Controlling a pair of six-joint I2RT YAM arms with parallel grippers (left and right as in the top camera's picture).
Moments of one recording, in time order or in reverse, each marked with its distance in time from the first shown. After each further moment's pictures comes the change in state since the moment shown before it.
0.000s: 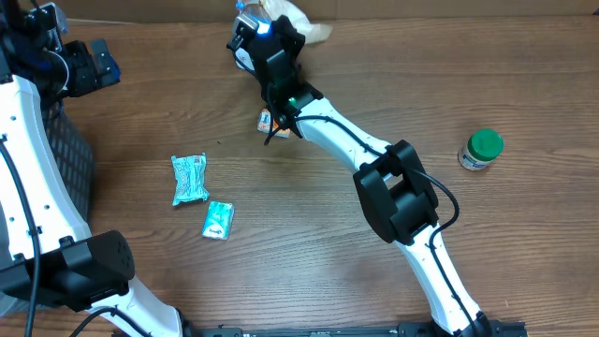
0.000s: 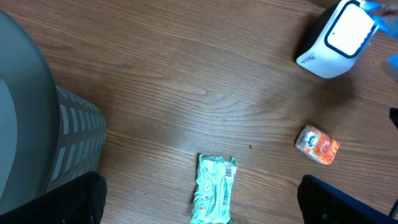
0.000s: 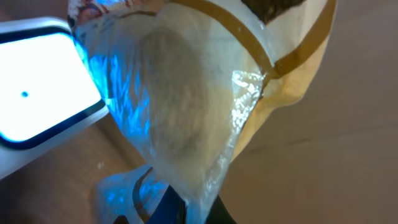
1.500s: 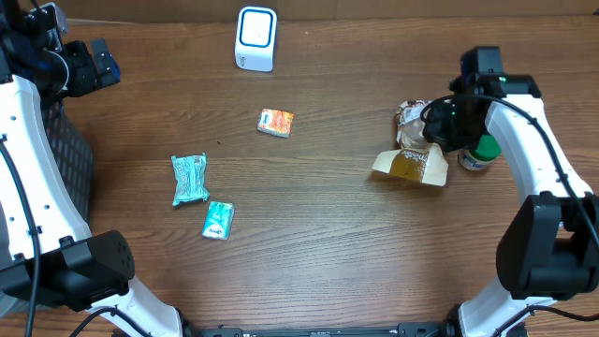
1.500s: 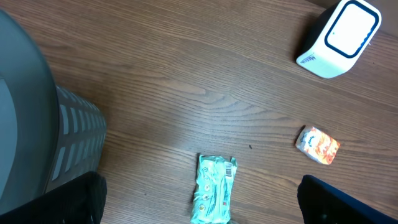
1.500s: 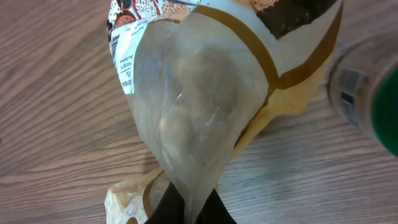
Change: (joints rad) left arm 0.000 0.000 0.000 0.000 0.000 0.000; right arm -0.673 -0.658 -0.602 -1.180 -0.871 1.308
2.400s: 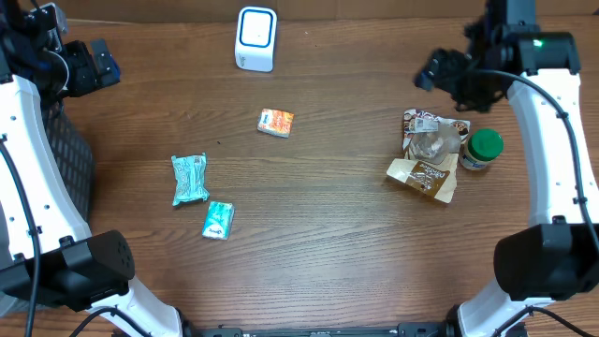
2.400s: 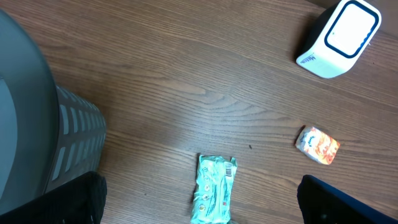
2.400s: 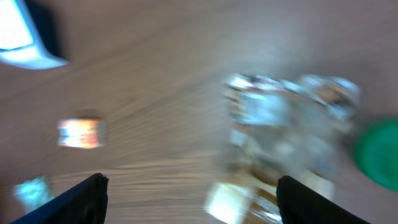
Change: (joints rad) left arm 0.000 0.000 0.000 0.000 0.000 0.000; right arm 0.041 0.000 0.423 -0.195 -0.074 -0.029
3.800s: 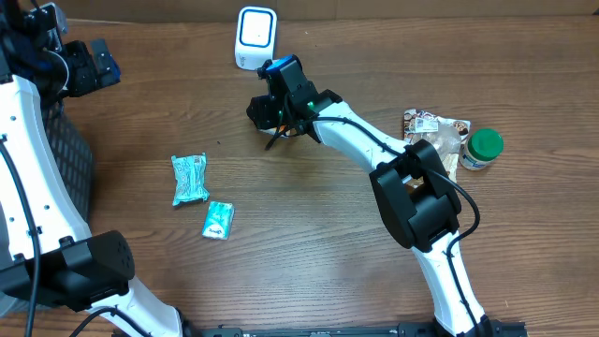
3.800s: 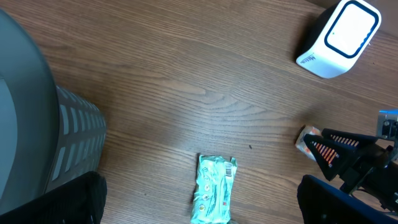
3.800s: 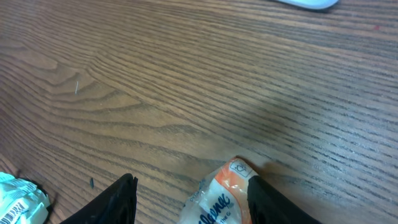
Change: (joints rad) left arm 0.000 0.000 0.000 0.000 0.000 0.000; right arm 0.591 0.525 -0.052 0.872 0.040 0.003
